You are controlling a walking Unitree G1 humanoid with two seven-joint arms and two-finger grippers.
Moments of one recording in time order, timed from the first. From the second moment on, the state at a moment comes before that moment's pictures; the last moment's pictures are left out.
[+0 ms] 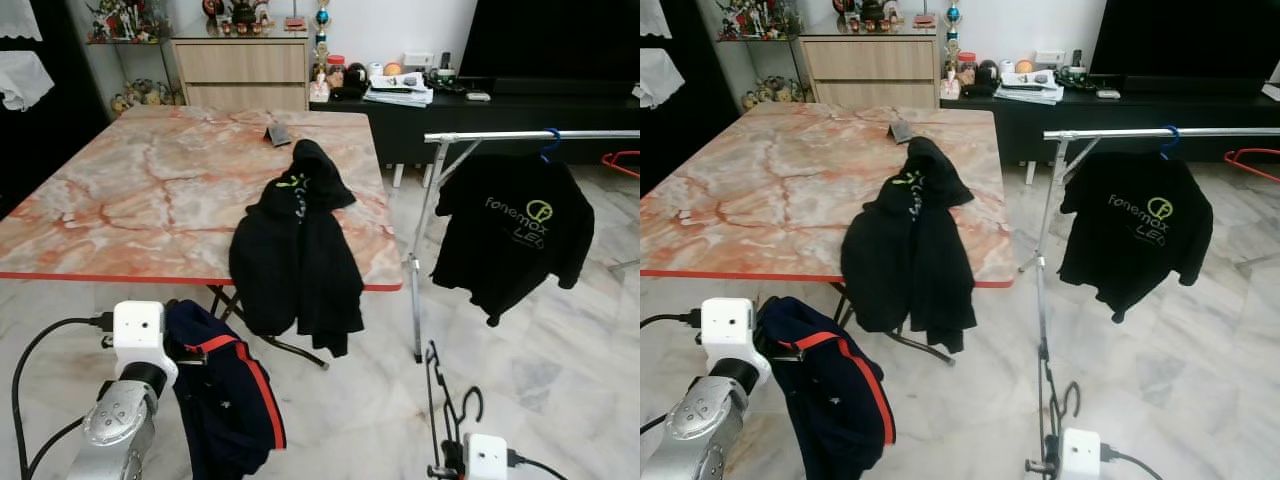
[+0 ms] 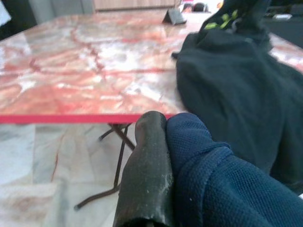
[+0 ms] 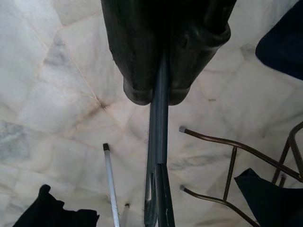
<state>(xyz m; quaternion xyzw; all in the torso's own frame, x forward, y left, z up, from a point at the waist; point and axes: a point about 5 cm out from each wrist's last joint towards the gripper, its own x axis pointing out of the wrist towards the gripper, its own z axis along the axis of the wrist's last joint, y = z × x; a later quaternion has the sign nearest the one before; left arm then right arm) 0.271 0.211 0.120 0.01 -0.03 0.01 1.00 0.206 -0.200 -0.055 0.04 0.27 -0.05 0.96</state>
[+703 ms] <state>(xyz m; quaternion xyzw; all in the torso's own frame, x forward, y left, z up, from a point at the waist) 0.269 0.200 0.124 0.00 -0.03 -0.01 1.00 0.187 -0.216 -0.067 0.04 0.32 -0.08 0.94</state>
